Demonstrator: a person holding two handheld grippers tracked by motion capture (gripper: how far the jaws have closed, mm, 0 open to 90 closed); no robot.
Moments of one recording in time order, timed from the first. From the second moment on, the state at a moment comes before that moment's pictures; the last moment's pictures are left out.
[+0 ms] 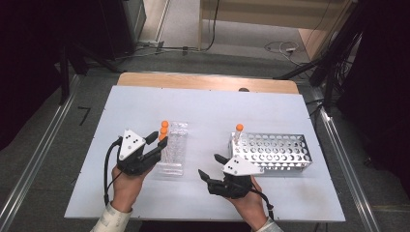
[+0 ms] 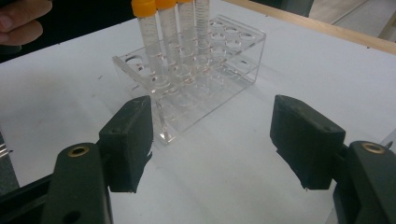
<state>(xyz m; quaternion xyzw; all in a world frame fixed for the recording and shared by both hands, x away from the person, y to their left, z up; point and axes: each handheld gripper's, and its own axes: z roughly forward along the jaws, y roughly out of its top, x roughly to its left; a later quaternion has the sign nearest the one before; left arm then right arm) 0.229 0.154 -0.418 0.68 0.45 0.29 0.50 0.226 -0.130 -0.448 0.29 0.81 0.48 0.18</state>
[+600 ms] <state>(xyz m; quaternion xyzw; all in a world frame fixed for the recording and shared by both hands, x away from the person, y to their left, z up) 0.230 0.151 -0.417 0.67 0.47 0.30 0.50 0.232 -0.142 -0.444 0.31 0.79 0.49 0.19</state>
